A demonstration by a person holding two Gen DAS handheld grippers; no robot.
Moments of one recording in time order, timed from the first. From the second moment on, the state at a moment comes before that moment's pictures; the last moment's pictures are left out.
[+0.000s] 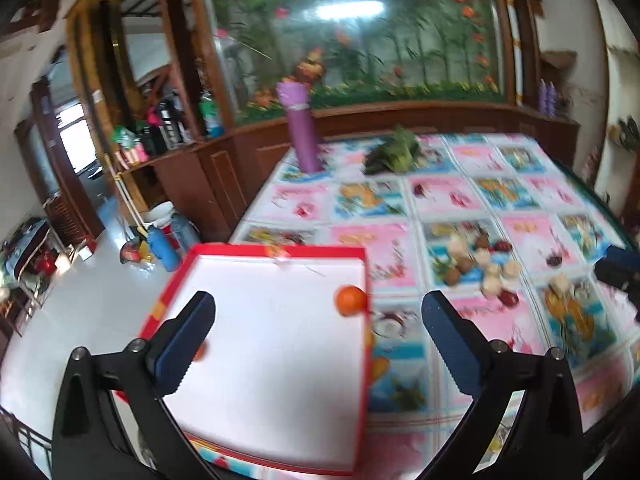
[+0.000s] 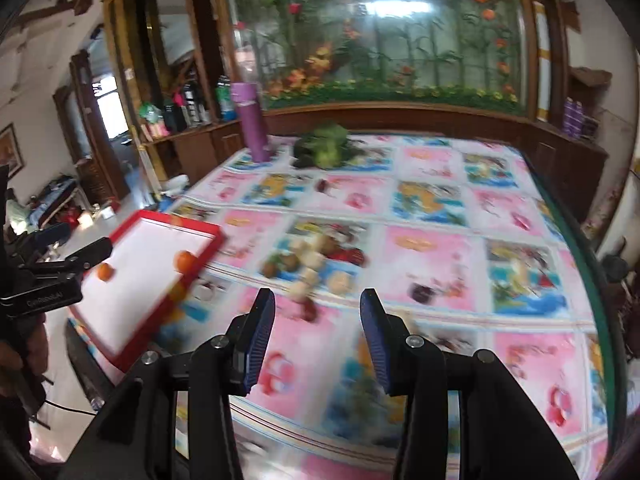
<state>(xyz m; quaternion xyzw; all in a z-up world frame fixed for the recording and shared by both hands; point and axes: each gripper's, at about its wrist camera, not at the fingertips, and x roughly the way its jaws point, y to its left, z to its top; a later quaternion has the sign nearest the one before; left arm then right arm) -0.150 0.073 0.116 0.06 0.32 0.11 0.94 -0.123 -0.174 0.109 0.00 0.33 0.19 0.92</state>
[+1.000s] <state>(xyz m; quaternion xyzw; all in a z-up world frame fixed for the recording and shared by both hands) -0.043 -0.024 0.042 0.10 0.46 -0.10 0.87 -0.052 -0.200 0.027 0.04 0.44 0.16 0.88</state>
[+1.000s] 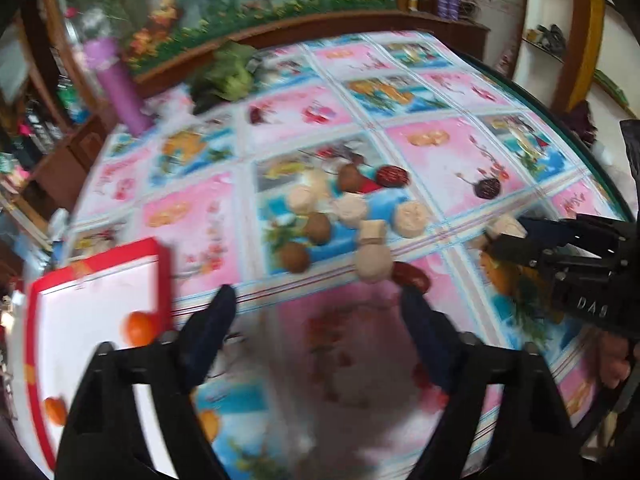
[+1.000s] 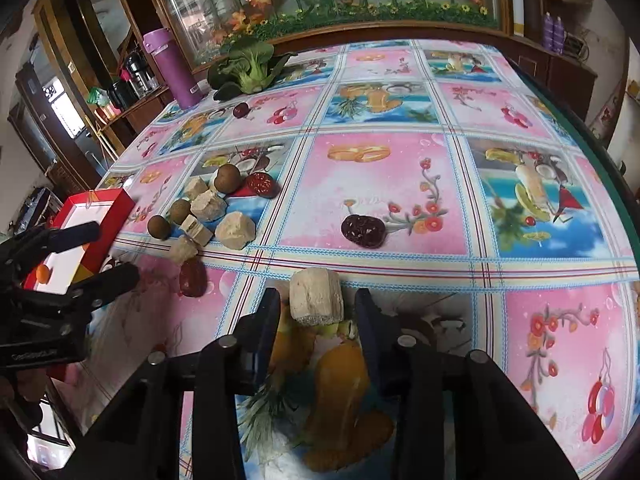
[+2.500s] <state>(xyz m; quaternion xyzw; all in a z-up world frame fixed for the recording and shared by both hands) -0.064 0.007 0.058 0.02 0.43 -0.09 0.90 -0.062 -0.178 0.035 0.04 0.41 0.20 0.89</state>
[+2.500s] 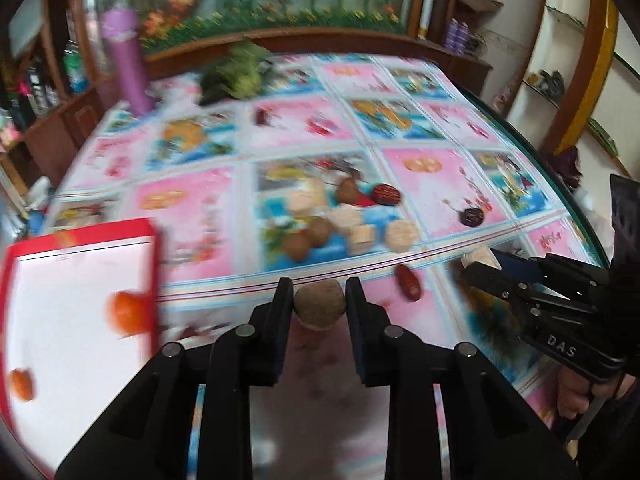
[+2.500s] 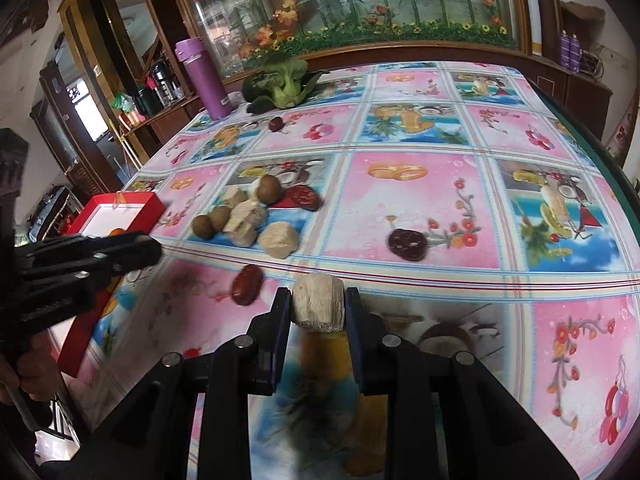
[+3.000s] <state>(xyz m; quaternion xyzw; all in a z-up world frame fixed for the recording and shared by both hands) -0.137 0.155 0.068 0.00 0.38 0.10 0.92 -0.080 0.001 0.078 -0.02 0.38 0.35 0.86</state>
